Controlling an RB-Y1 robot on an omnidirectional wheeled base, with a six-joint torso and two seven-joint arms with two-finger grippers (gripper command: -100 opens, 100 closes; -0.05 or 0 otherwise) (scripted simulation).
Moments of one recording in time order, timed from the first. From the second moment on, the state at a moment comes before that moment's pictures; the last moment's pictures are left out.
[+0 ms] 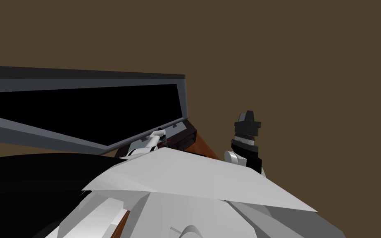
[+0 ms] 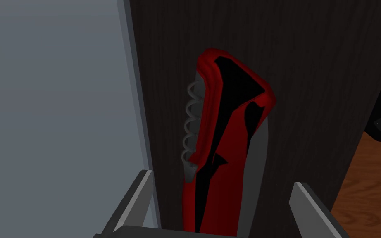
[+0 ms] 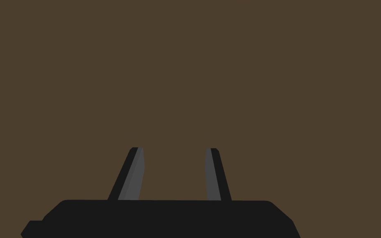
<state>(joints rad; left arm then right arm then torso) -0.22 0.37 0.40 -0.88 0.19 1.21 0.25 0.48 0.04 0.06 -2.34 0.06 -0.41 0.17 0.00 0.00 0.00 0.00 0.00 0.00</state>
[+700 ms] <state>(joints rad) -0.21 0.37 0.40 -0.91 0.19 1.23 0.24 0.49 0.04 0.06 -2.34 0.06 -0.41 0.17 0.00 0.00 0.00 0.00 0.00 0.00</state>
